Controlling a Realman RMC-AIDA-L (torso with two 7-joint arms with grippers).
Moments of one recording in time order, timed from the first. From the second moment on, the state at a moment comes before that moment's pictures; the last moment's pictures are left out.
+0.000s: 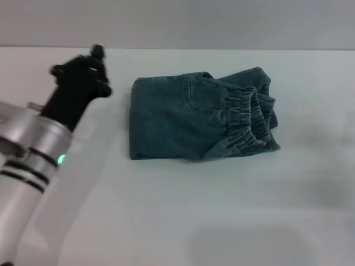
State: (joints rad) left arm -0.38 -2.08 -0.91 -0.54 2.54 0.97 -0.02; right arm 0.04 2.08 1.58 0.75 -0.23 0.79 -2.73
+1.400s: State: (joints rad) left arm -0.26 -2.07 -0.83 -0.47 2.41 1.12 0.02; right arm -0.03 2.09 1.56 0.46 0.18 1.18 -2.84
